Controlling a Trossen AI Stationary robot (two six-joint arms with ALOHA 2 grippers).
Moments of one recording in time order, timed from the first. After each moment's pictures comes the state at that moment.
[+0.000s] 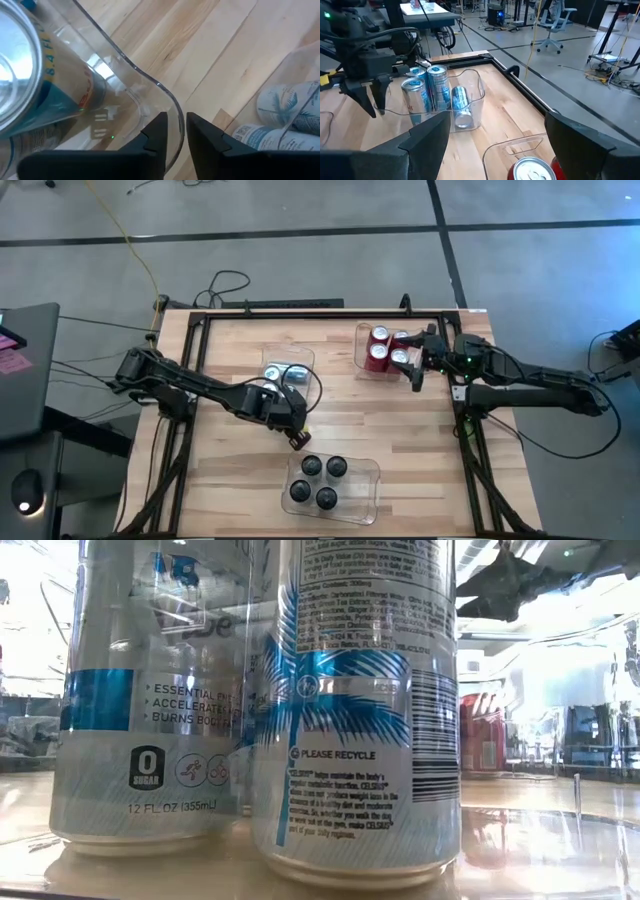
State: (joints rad) left arm -0.23 1.64 1.17 -0.59 -0.20 -0.86; right arm -0.24 0.60 0.54 -0.13 0.13 0.01
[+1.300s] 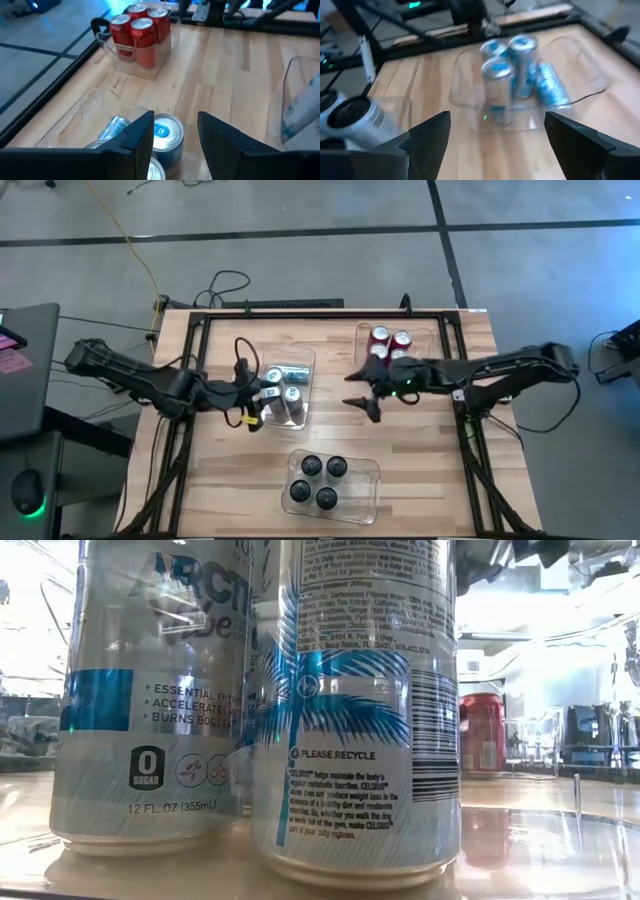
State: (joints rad) left arm -0.29 1.01 0.84 -0.34 -0.58 -0.25; right arm 0.04 1.22 0.80 0.03 0.08 0.21
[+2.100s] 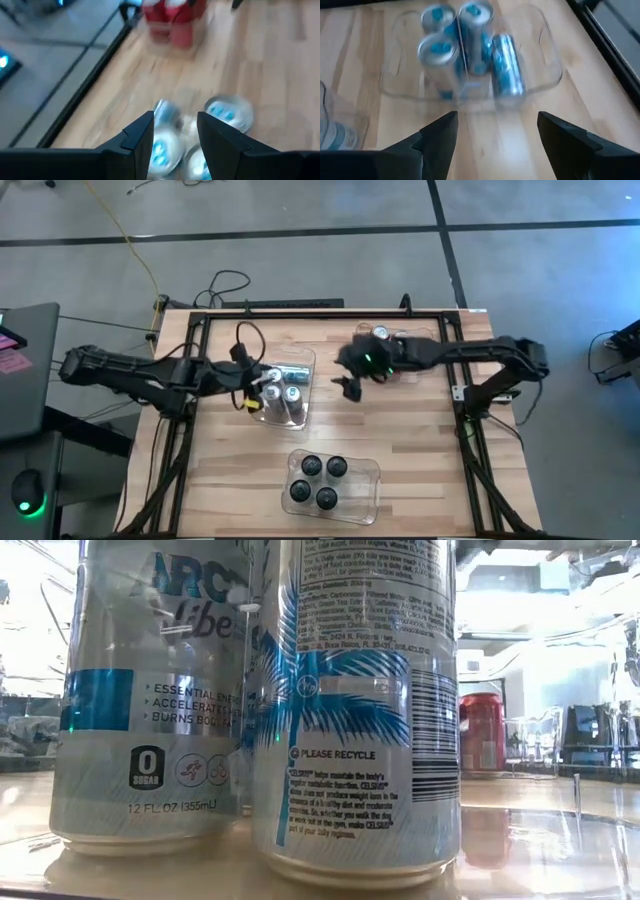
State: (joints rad) left arm -0.10 0.99 0.82 -0.43 -0.53 -0.08; right arm -0.11 1.49 1.17 -0.38 0.08 0.07
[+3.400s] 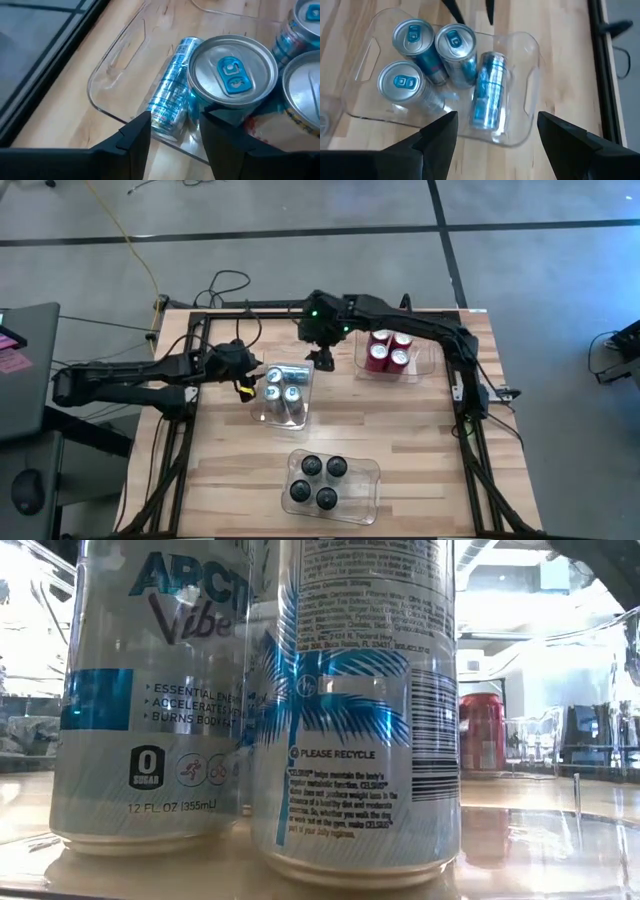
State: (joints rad) left arm 0.28 0.90 0.53 -0.30 -0.18 0.11; right arm -0.28 2.03 2.06 -0.95 -0.16 -0.31
